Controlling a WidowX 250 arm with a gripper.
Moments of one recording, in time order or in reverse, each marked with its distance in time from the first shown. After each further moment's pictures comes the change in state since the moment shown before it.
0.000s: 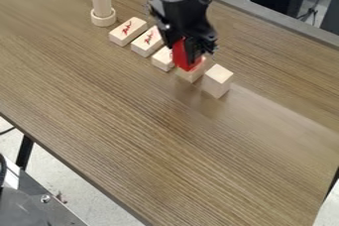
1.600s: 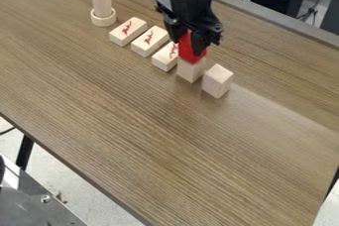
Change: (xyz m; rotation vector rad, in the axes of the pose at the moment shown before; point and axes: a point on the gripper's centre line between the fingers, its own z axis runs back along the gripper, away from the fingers) arm 0.013 0.013 -0.021 0.008 0.015 0.058
